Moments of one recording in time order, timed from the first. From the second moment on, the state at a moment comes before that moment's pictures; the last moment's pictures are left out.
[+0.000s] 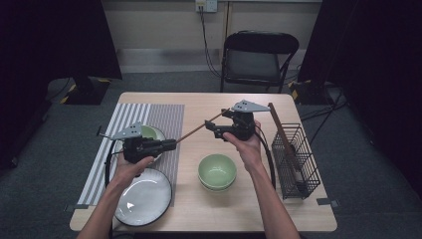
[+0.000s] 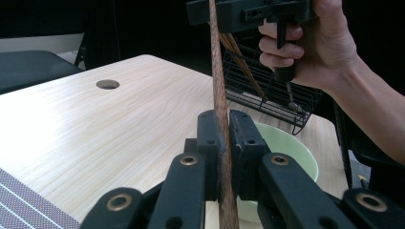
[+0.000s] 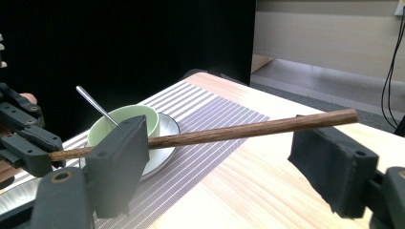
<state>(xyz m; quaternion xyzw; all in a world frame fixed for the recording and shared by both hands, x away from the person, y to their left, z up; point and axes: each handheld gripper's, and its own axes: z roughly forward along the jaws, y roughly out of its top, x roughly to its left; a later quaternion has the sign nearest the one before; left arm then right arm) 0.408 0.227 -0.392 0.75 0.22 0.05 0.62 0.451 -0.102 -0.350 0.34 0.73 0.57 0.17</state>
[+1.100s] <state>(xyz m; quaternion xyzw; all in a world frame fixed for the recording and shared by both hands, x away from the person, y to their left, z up) 0.408 0.222 -0.395 0.76 0.22 0.05 0.60 0.455 -0.117 -0.354 0.36 0.72 0.57 0.17</state>
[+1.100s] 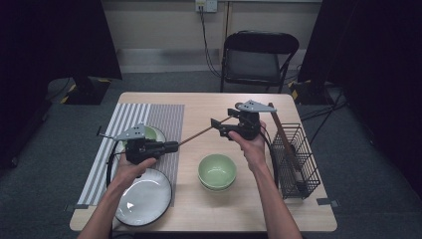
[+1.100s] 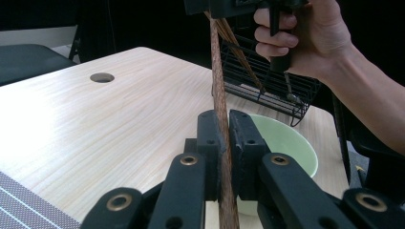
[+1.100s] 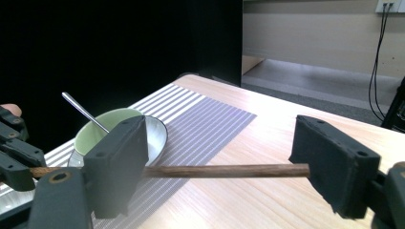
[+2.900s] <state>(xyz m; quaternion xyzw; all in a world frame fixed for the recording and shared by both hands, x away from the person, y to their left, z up) 0.391 0.289 -0.407 0.77 0.28 0.09 0.57 0.457 -0.142 -0.402 0.40 0.76 0.48 0.17</state>
